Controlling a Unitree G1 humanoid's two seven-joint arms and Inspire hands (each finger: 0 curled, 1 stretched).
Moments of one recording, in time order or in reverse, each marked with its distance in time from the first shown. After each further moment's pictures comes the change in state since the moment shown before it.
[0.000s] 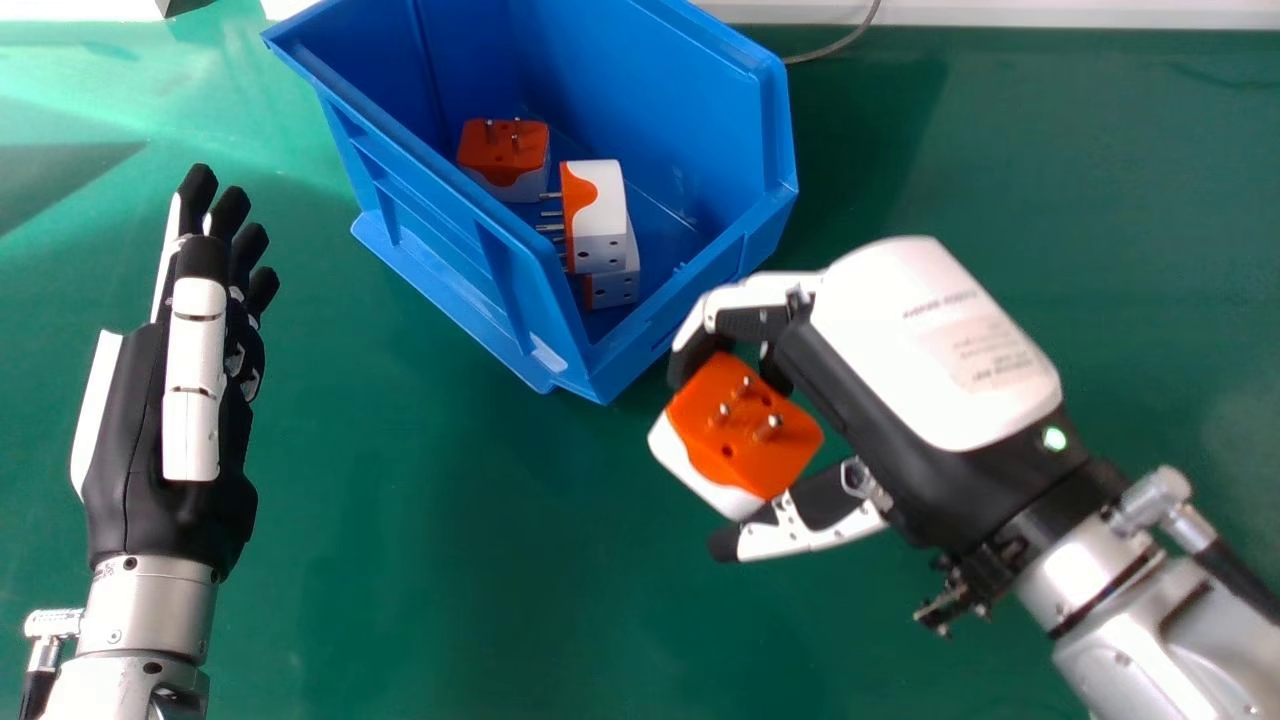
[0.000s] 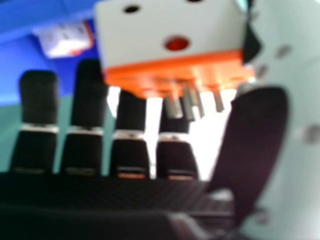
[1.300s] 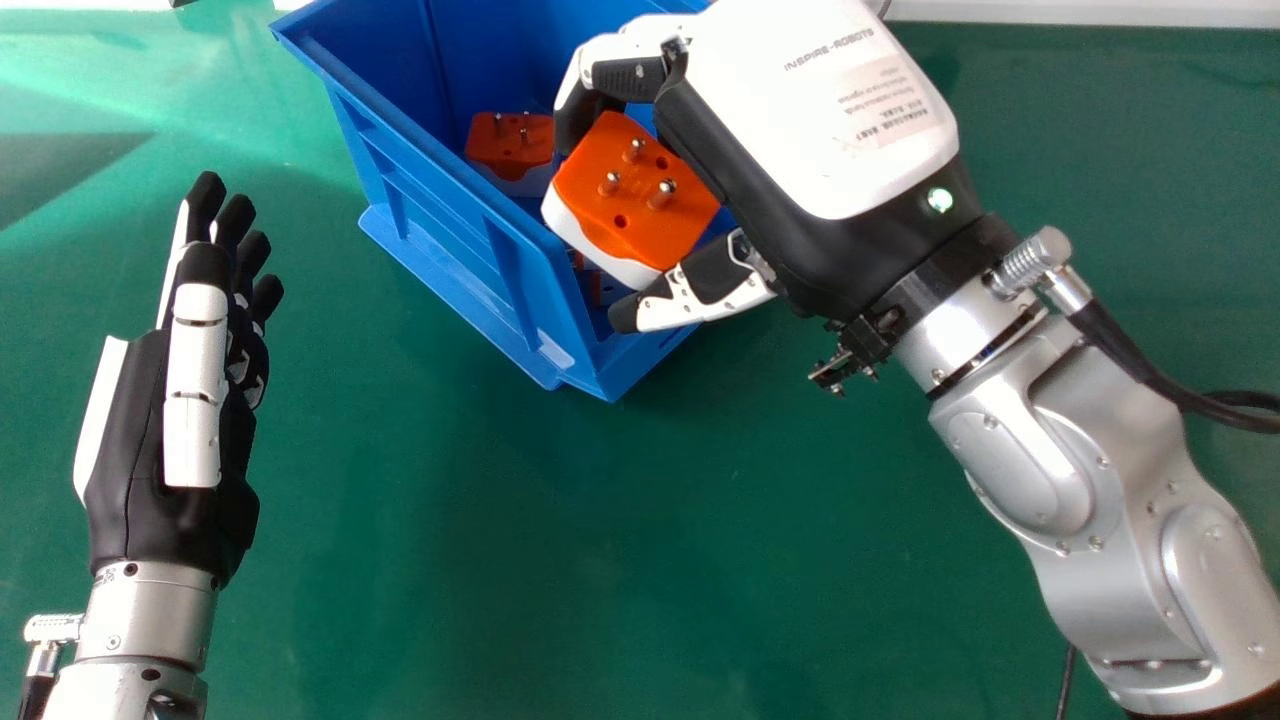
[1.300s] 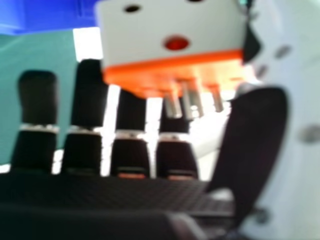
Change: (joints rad) left arm 0.011 0.001 0.003 -0.002 -0.001 0.006 -0.018; right arm -0.440 0.095 0.054 0.270 -0.116 -0.014 -0.054
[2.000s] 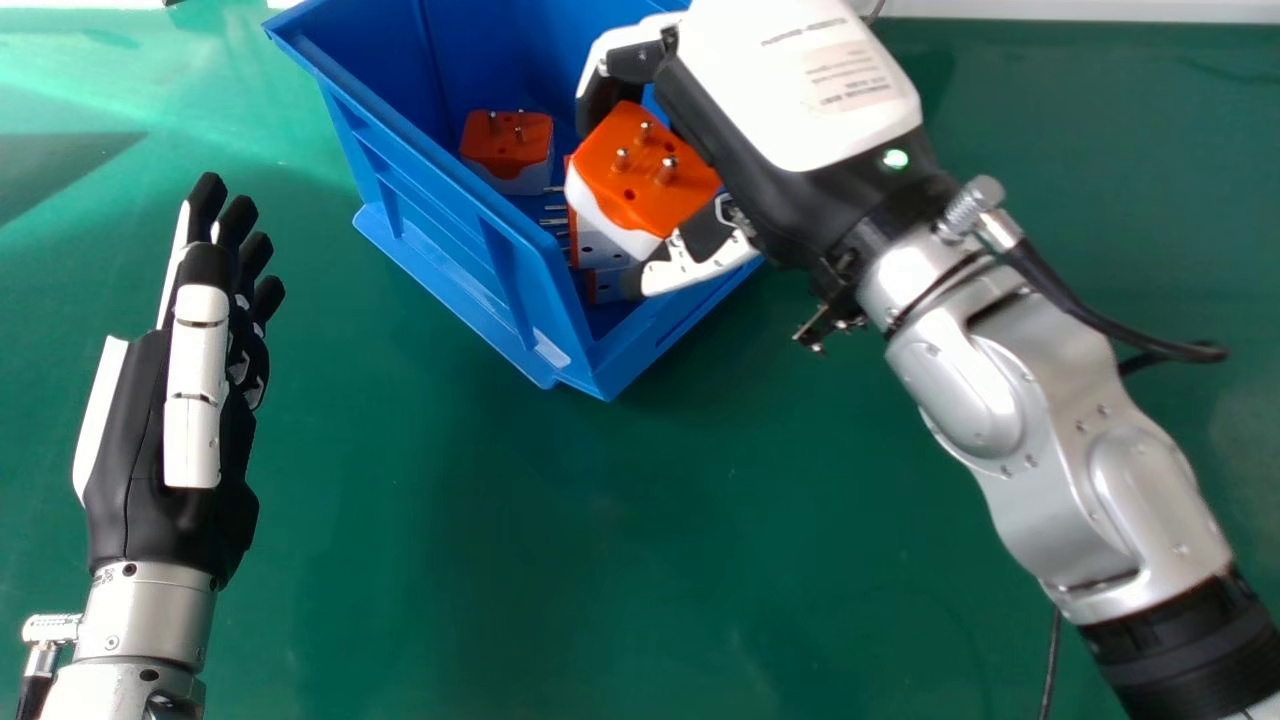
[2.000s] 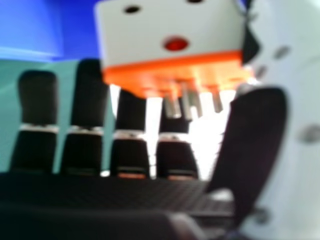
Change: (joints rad) left arm 0.004 0.004 -0.001 -0.015 0.001 0.011 -0.001; right arm -0.162 0.036 0.070 0.308 -0.017 0.035 -0.077
